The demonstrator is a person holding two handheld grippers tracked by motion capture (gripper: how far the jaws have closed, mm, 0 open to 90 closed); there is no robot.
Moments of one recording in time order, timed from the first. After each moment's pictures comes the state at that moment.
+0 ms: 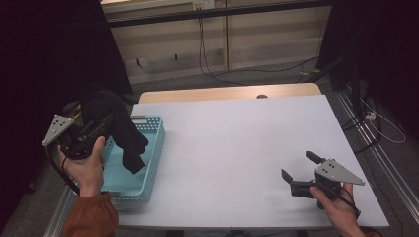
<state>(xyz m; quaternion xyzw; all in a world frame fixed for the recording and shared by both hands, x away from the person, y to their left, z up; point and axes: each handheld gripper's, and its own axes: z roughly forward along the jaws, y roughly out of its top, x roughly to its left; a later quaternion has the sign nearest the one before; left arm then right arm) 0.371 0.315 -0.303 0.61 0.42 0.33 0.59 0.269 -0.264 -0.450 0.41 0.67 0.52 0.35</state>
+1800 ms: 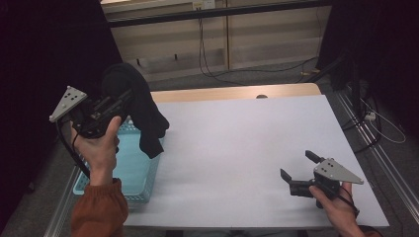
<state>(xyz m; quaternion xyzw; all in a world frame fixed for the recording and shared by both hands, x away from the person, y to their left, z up) 0.373 0.249 -0.242 0.63 0.35 0.30 0.63 0.271 -0.262 -0.450 0.40 0.67 0.52 0.35</state>
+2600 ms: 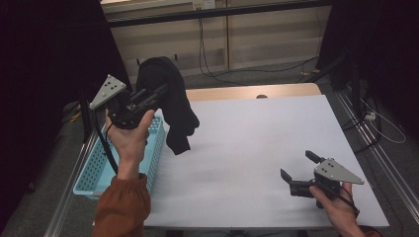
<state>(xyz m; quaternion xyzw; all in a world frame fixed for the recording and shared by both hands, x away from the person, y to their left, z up) 0.384 0.181 -0.237 0.65 0.30 0.25 0.64 0.271 -0.263 -0.450 0.40 0.67 0.52 0.35</state>
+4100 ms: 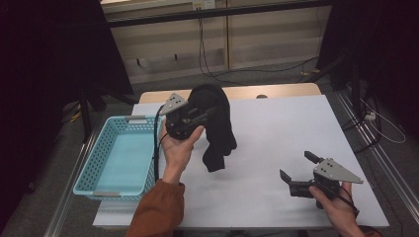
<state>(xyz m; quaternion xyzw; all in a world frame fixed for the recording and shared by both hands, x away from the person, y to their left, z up) 0.409 0.092 -0.317 0.71 0.31 0.15 0.61 0.271 -0.262 -0.450 0.40 0.67 0.52 0.34</state>
